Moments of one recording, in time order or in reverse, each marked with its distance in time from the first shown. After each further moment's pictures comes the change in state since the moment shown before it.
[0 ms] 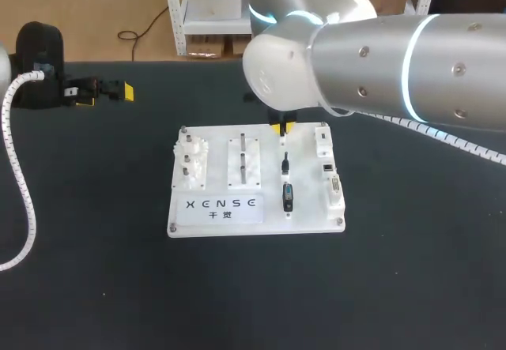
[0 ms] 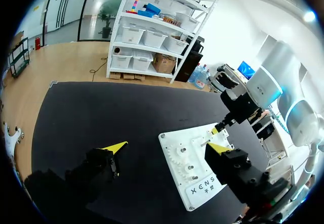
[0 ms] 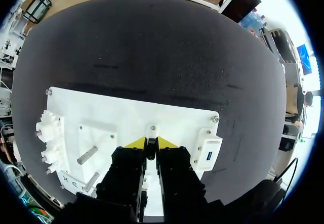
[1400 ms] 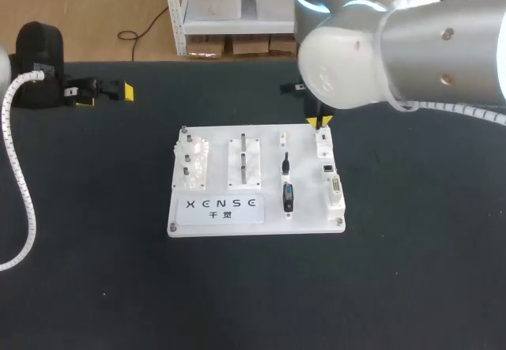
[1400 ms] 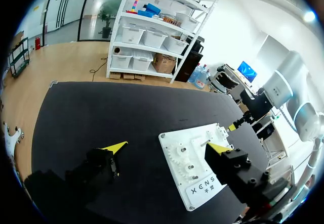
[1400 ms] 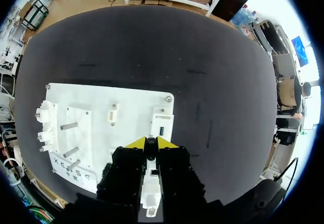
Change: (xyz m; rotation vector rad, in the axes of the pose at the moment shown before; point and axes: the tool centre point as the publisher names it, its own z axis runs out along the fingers) left arm 0.000 0.000 0.000 0.000 0.000 0.000; right arm 0.031 -0.067 -0.032 0.006 -0.035 0.055
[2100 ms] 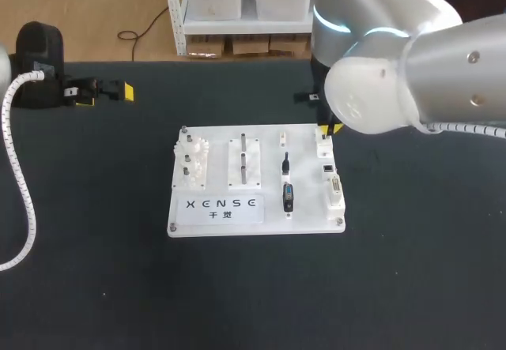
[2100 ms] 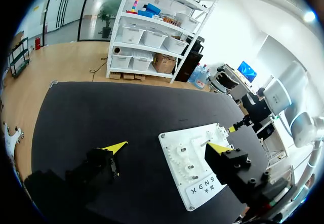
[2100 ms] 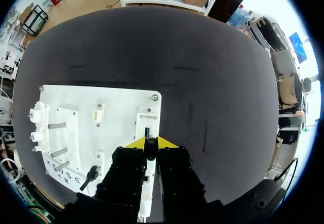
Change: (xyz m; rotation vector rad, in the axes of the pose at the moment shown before) left arm 0.000 0.000 0.000 0.000 0.000 0.000; right arm 0.003 -0.014 0.016 -0.007 -0.058 0.014
